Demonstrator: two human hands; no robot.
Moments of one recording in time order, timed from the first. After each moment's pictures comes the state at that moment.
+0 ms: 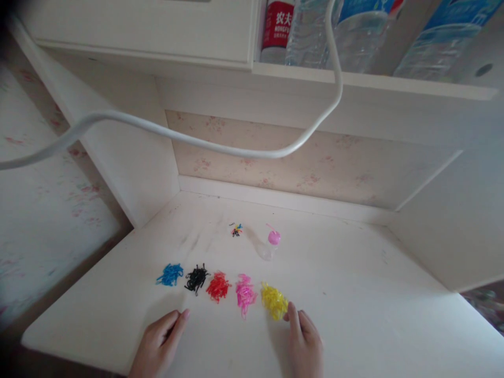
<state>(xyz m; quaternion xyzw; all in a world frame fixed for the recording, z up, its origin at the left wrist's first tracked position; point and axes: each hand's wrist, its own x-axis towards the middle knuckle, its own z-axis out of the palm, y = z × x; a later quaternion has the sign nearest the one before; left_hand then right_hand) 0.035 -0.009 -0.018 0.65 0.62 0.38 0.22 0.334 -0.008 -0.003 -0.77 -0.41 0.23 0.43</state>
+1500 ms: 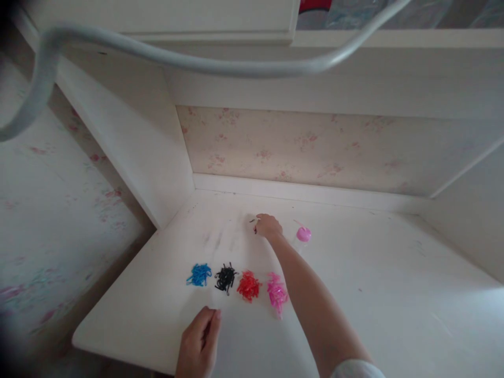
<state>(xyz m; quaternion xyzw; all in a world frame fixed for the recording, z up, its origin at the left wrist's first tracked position) 0.035 -0.011 -0.011 0.61 0.61 0.45 0.24 0.220 0.257 0.044 -0.71 -0.64 0.25 0.11</state>
